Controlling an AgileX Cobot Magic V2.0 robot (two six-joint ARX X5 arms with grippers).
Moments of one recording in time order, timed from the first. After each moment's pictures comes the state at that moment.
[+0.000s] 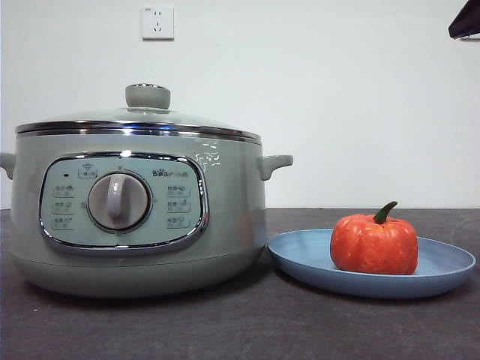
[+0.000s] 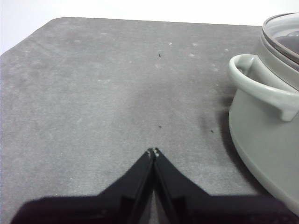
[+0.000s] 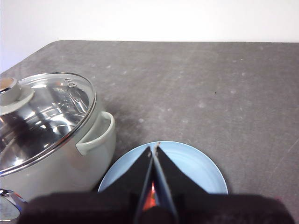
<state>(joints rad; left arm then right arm) 0.13 0.08 0.03 -0.21 0.08 -0.03 0.46 0.54 0.56 -0.31 0.03 0.12</state>
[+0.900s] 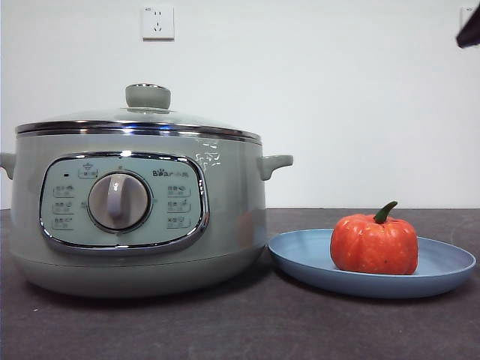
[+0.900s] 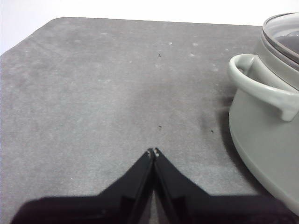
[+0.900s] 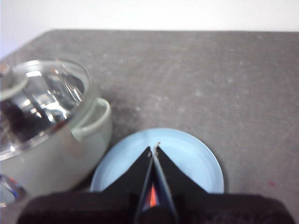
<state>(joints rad) 0.13 0.08 0.03 -0.21 0.08 -0.03 0.44 0.51 0.56 -0.38 0.04 0.11</state>
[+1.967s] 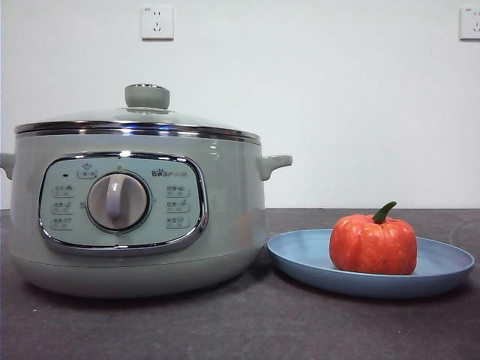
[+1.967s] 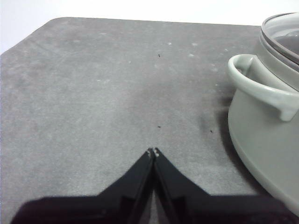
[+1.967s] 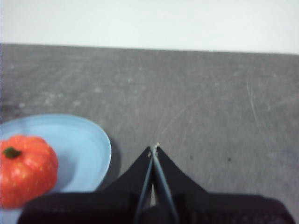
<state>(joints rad) 0.13 0.08 0.03 -0.21 0.08 -0.03 0.05 0.00 0.02 -0.18 0.00 -0.06</state>
